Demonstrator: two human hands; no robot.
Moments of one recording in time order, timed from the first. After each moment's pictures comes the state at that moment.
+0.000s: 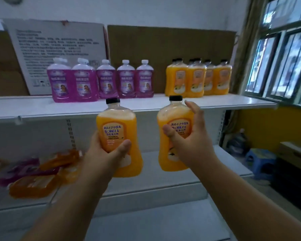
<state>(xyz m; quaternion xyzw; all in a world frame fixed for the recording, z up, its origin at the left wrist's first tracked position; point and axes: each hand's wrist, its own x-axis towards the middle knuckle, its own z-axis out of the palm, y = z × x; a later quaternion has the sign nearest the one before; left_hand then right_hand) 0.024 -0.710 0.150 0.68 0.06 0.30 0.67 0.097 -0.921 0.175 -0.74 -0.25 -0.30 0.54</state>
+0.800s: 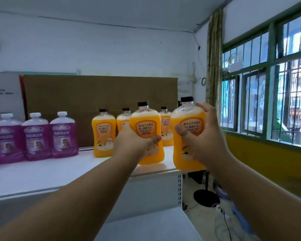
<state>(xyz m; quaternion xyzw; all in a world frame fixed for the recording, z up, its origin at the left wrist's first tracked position) 0.338 -0.990 0.295 0.81 0.06 0.32 0.50 0.332 -1.188 0.293 -0.72 -0.25 -0.39 0.51</state>
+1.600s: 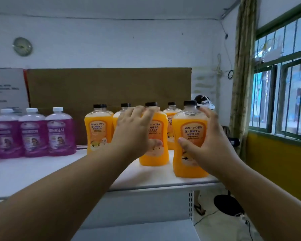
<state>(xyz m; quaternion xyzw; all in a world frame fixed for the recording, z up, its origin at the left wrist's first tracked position) 0.405 -0.994 0.310 0.90 -0.03 0.44 -0.02 0.438 -1.209 0.272 -0.78 -0.29 -0.31 0.47</state>
